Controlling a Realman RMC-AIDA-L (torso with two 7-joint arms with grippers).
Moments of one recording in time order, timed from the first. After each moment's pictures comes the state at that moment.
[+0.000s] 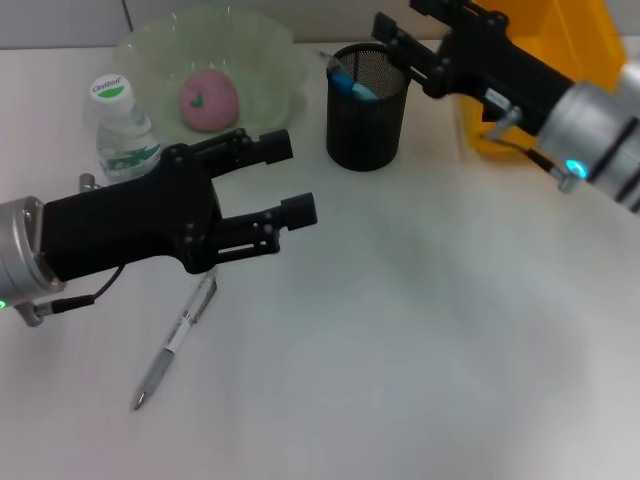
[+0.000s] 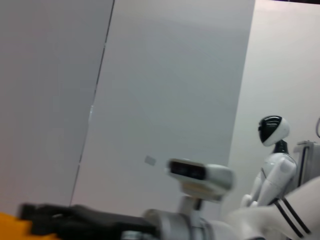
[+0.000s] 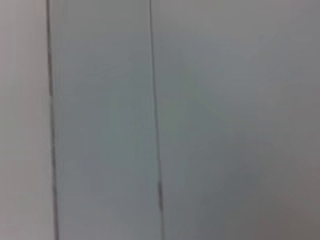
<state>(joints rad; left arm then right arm) -0.33 -2.06 1.15 0.74 1.35 1.70 -1.31 0.71 2.09 -0.99 -0.16 -1.03 -1.25 0.70</state>
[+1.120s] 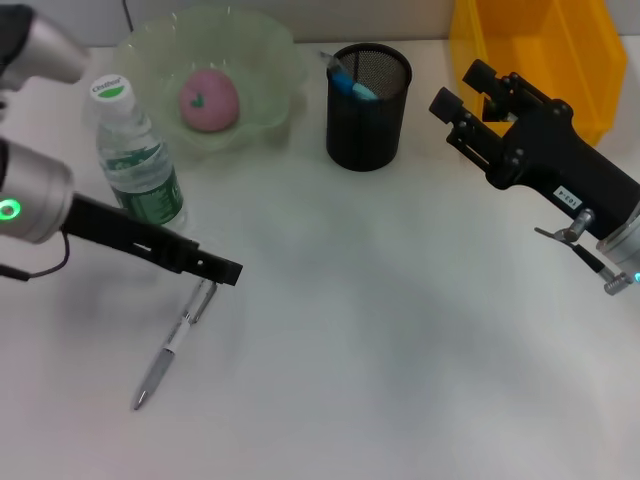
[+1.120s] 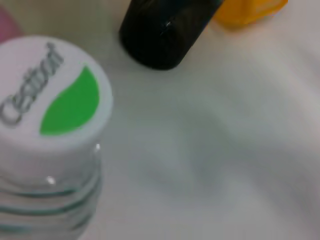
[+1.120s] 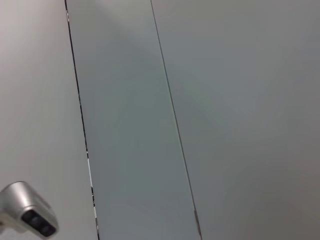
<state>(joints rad) -0.51 -2.07 1.13 1.24 2.34 1.62 -2.44 0.51 2.09 -1.00 -0.10 -1.03 -1.56 0.70</state>
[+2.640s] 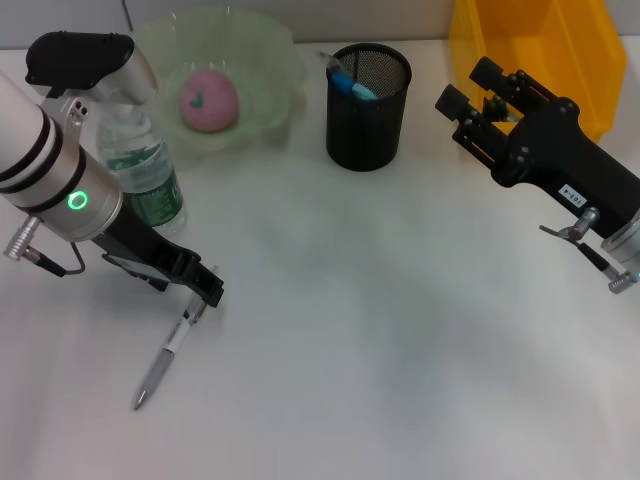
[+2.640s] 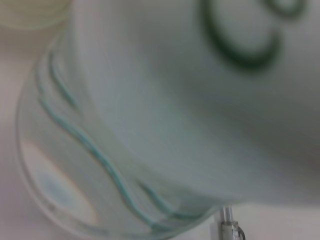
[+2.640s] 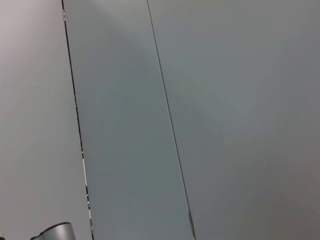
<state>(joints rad) -0.73 -2.07 1.24 0.98 2.65 1.52 -2.77 0.50 2.09 -0.99 -0.10 -1.03 -1.56 0.70</state>
